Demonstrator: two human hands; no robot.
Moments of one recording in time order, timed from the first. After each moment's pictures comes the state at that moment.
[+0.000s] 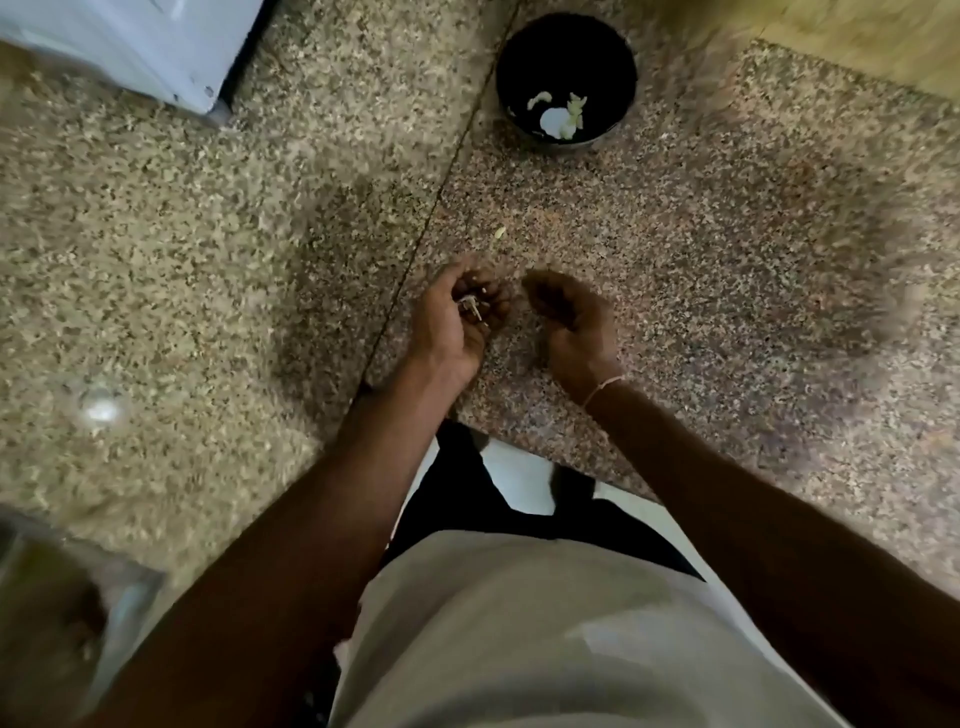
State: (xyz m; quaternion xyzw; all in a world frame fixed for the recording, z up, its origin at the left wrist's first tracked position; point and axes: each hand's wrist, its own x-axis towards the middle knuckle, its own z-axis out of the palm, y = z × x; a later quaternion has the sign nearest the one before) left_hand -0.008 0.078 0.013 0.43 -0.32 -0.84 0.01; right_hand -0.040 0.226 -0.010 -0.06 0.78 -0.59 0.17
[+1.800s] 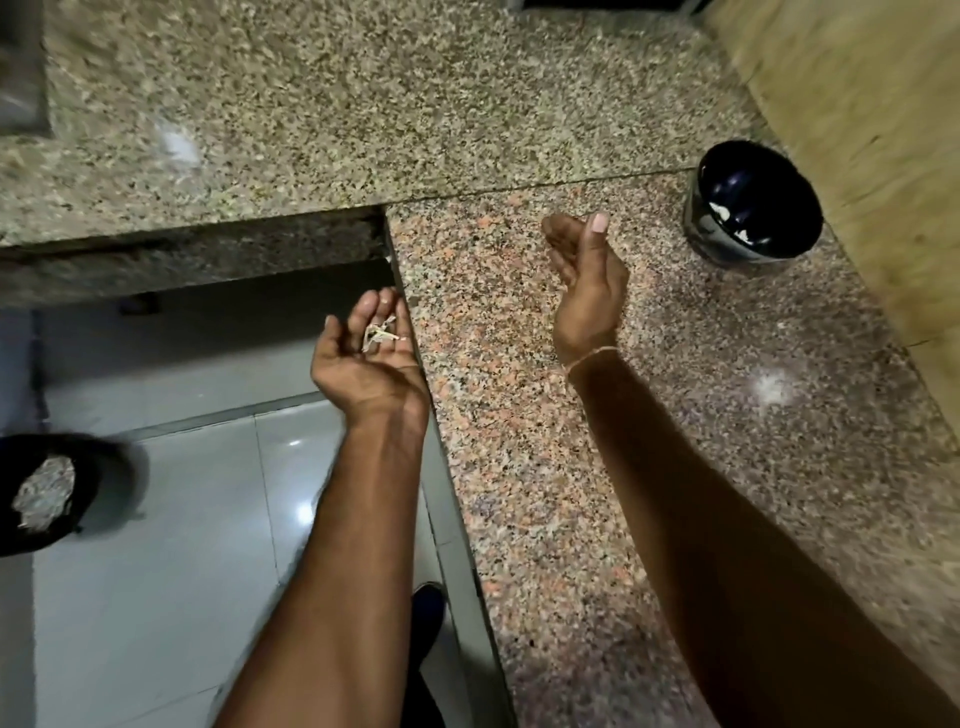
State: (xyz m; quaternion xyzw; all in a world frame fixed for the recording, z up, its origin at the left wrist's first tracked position) left_hand 0.086 0.206 -0.069 0.35 0.15 -0.65 0.65; right_hand -0.080 0.207 -0.029 -0.33 0.66 -0.61 0.30
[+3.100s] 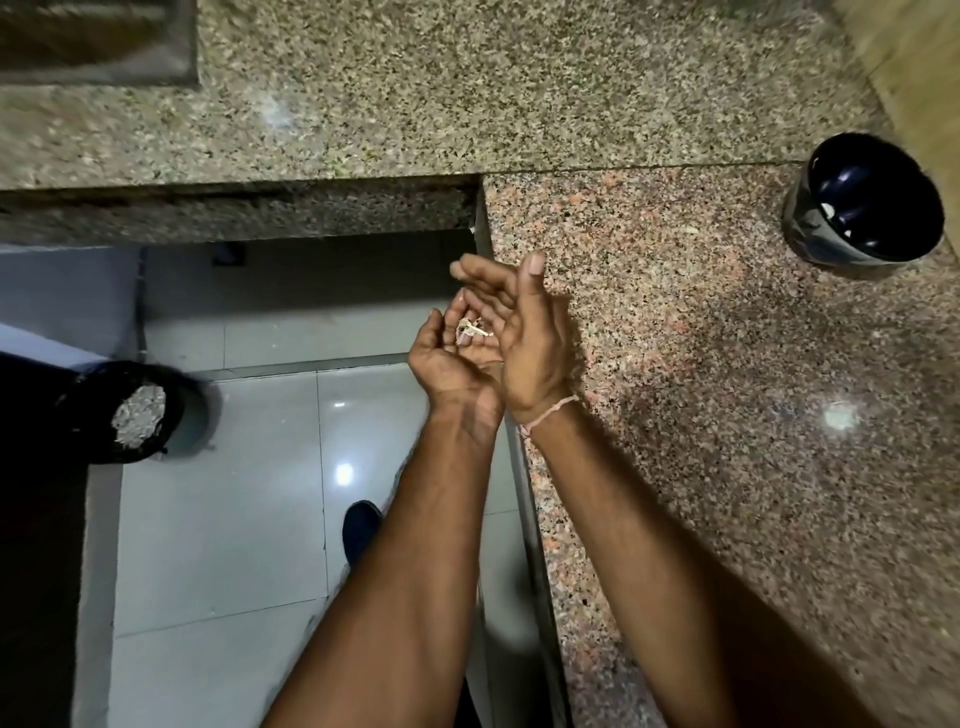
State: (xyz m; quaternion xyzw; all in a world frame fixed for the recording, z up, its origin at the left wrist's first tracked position) left_hand 0.096 0.240 -0.070 0.28 0.24 -0.72 0.59; right_hand 0.047 0.256 -0.034 -0.36 0.55 -0.56 0.51
